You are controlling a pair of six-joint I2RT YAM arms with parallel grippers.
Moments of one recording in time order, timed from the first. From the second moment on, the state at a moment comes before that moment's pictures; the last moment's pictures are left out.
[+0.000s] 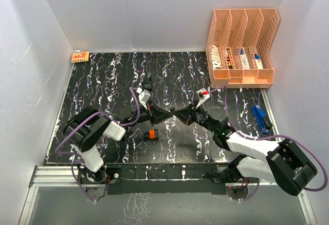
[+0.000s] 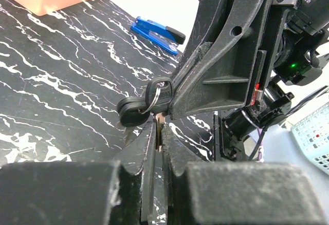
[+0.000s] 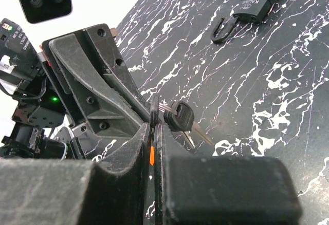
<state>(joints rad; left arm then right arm) -0.63 1.73 0.40 1.47 0.65 -0.65 0.63 1.13 0.32 0.76 -0.27 0.58</state>
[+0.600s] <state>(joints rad) -0.63 1.59 0.69 0.81 0.65 -0.62 0.58 0.90 0.33 0.54 -0.13 0.60</state>
